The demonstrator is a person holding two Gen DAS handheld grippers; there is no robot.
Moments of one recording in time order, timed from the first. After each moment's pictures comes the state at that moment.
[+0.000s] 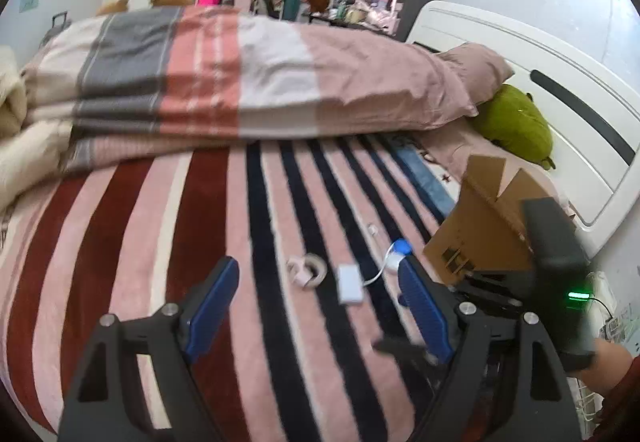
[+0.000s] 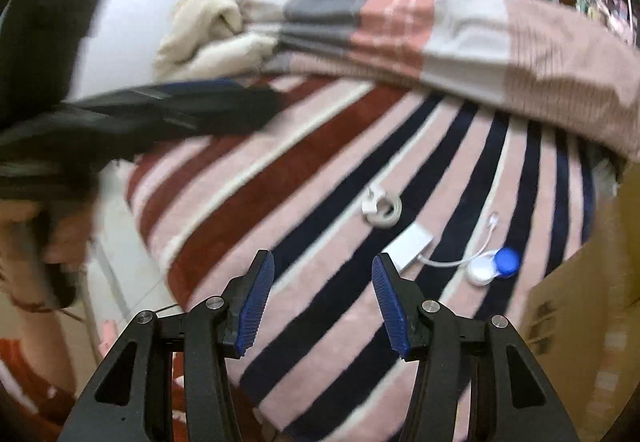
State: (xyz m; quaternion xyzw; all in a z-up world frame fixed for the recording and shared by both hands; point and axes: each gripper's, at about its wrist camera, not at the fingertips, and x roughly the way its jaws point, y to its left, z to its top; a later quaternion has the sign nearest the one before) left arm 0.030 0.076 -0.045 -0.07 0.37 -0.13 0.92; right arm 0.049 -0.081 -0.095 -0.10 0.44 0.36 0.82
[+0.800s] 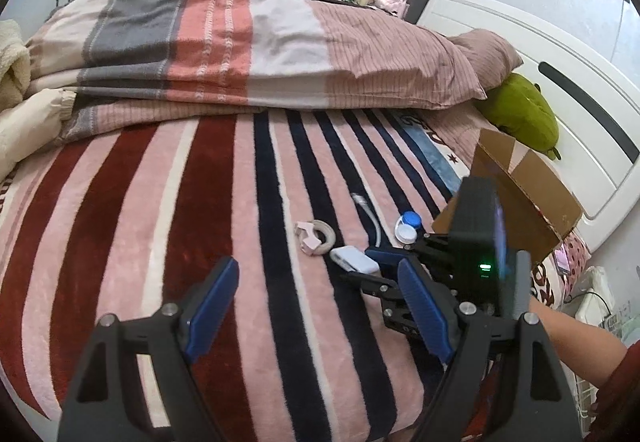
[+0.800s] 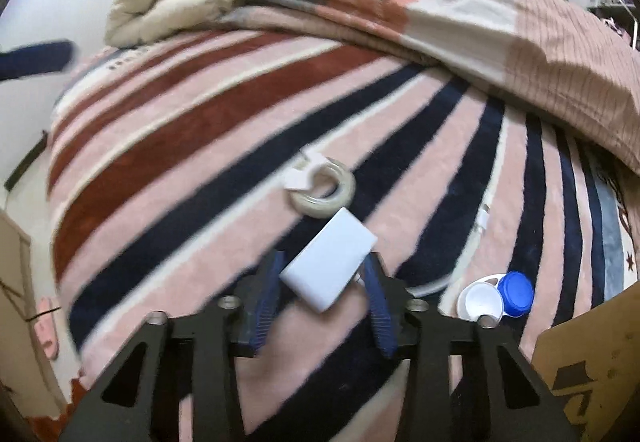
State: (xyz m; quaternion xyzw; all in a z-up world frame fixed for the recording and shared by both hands) left arm 0.021 0.078 -0.065 -0.07 0.40 -0.14 0.91; right arm 0.097 -0.063 -0.168 -0.18 0.41 0.33 0.83
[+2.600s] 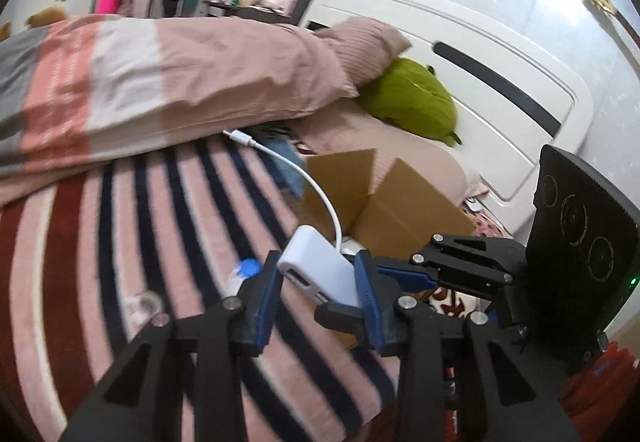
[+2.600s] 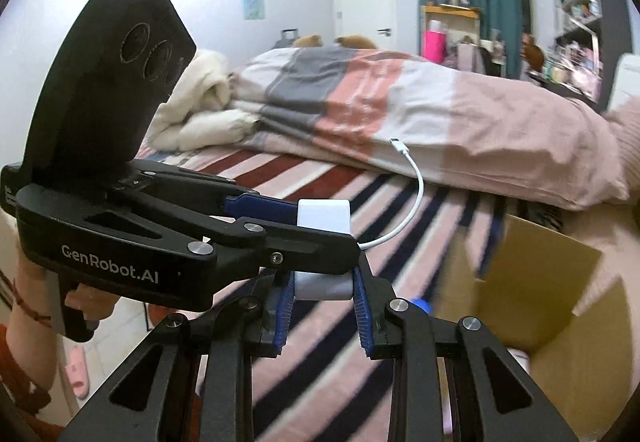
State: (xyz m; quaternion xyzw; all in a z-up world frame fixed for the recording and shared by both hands) left arm 0.058 -0.073 -0.002 -0.05 0.37 -0.32 0.87; right arm 0.024 -0.164 -0.018 -0.09 0.30 0.34 0.89
